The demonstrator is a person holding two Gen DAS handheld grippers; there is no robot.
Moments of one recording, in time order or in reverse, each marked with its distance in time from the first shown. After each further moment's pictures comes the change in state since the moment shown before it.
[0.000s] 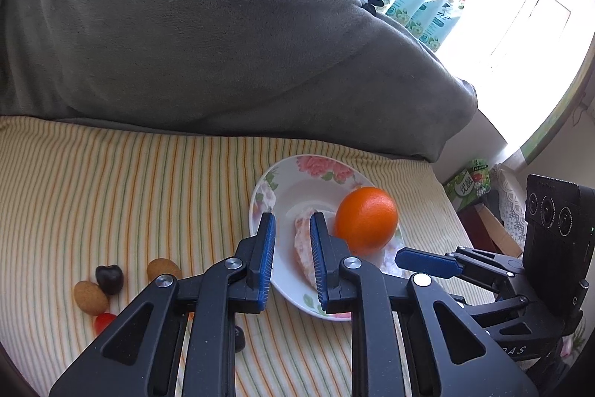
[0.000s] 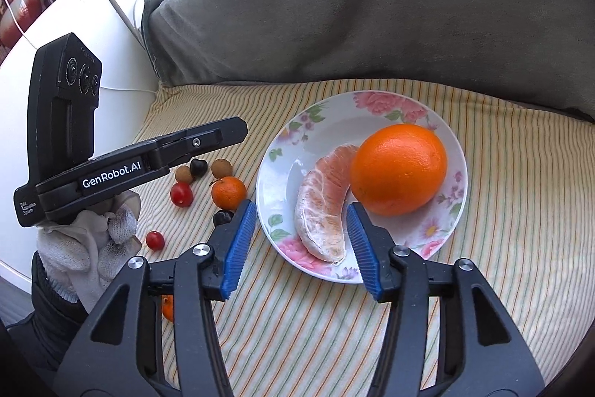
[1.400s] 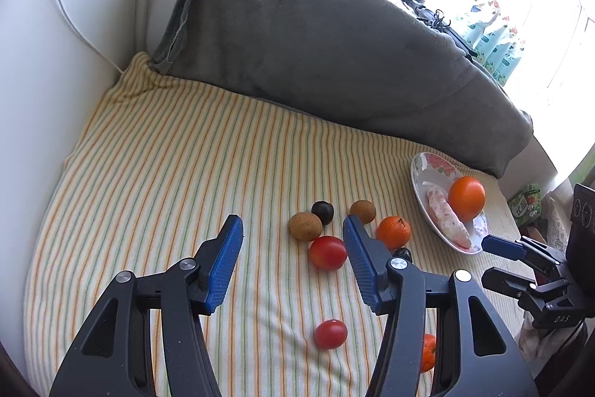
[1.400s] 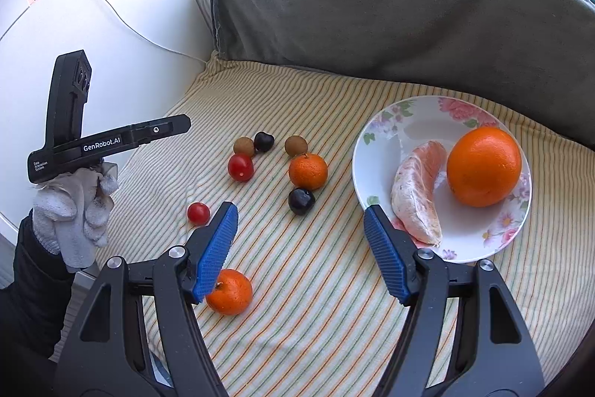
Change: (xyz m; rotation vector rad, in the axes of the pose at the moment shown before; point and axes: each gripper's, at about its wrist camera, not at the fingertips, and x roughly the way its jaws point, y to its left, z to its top) left arm -0.098 0.103 -0.059 -0.121 -0.102 0.252; right arm 0.014 0.080 -0.040 -0.184 -0.036 0.035
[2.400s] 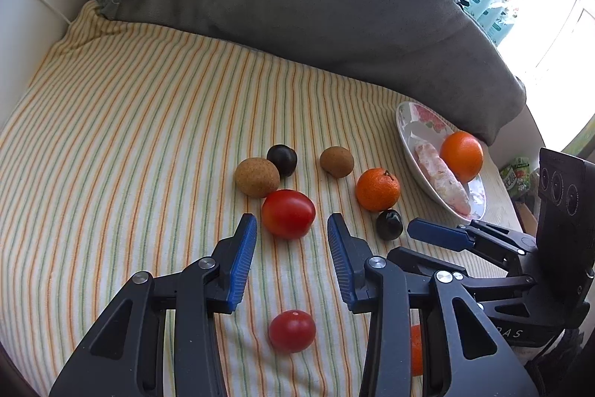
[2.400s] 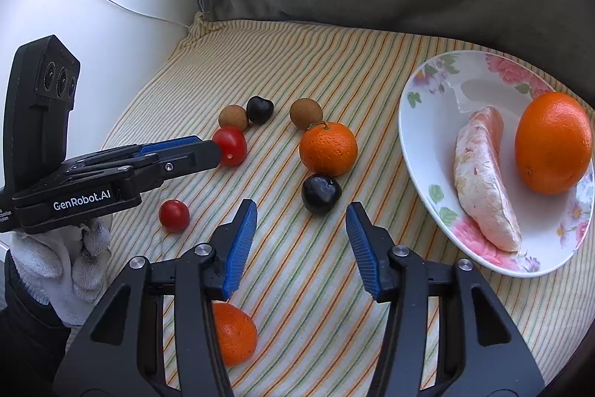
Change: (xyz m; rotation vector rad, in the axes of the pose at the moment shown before) left arm 0.049 -0.024 -0.025 0.031 0.126 -0.072; right arm 0.077 0.012 -0.004 0.034 0.108 -0.024
